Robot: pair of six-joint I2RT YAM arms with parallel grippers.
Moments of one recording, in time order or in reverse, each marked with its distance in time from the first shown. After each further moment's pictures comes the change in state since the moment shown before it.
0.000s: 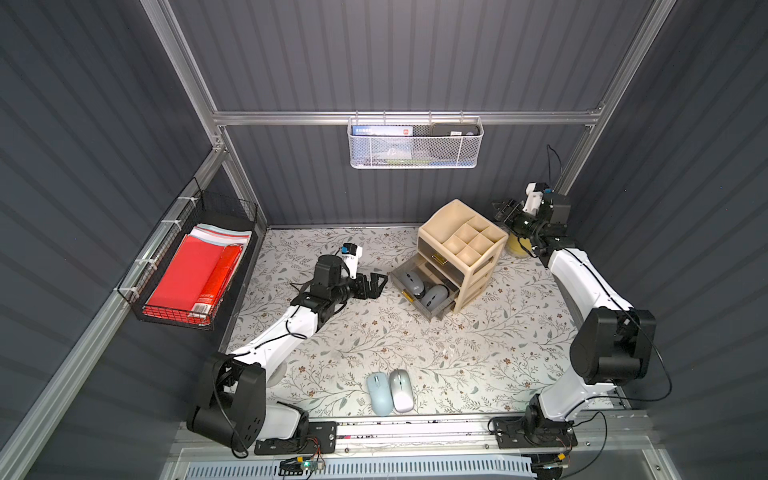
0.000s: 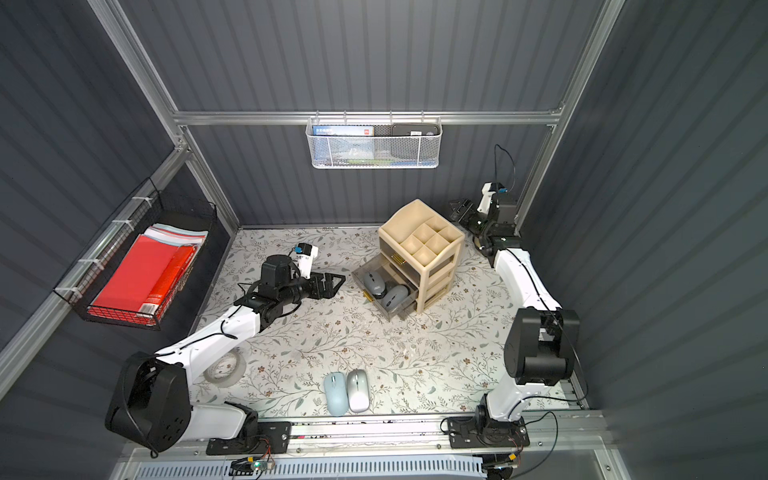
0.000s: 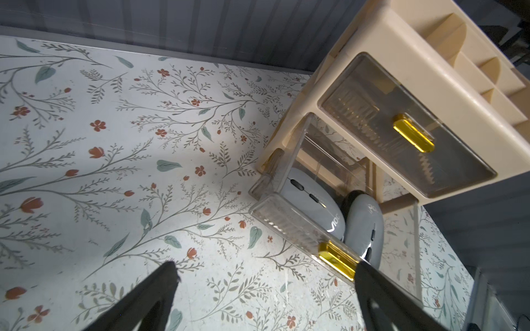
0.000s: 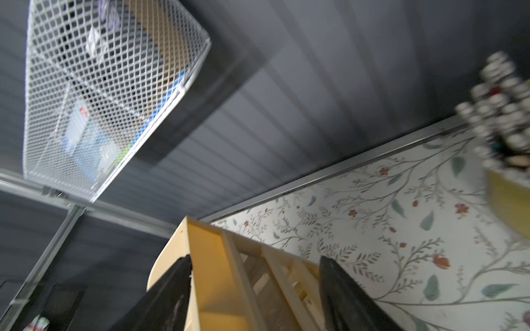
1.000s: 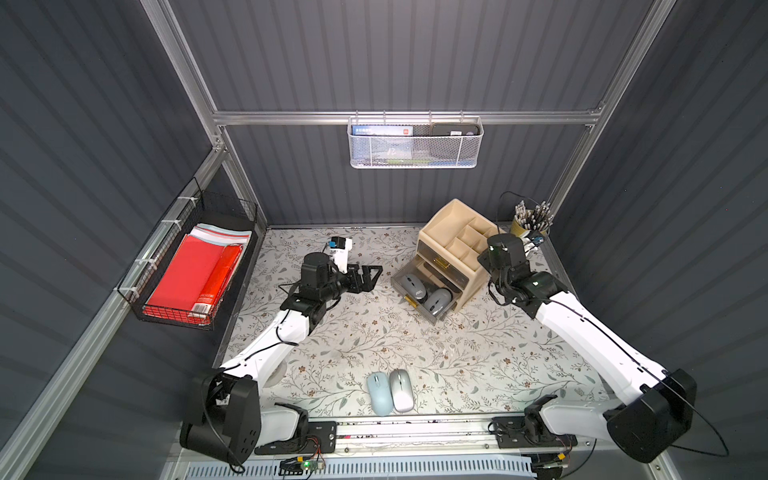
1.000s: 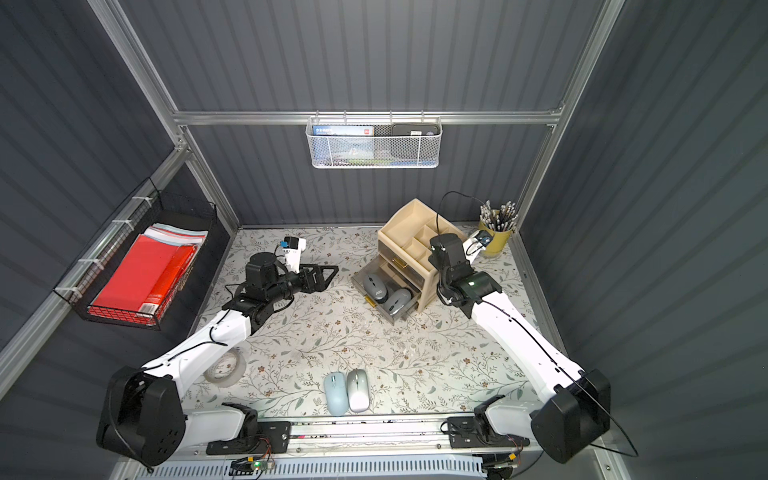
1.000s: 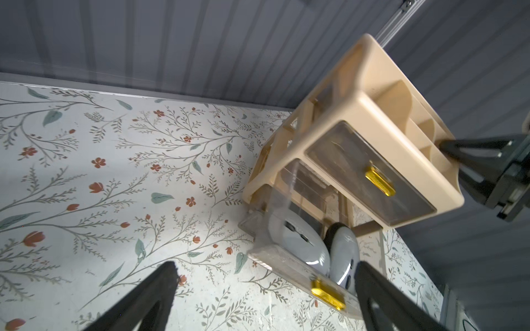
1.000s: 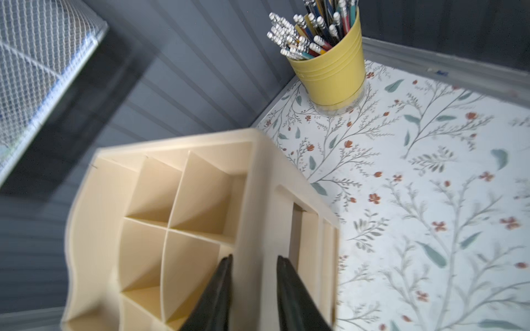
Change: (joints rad) left arm 0.039 -0.043 -0.007 0.105 0.117 -0.056; right arm 0.492 -0.387 -0.243 -0.385 1.036 0.368
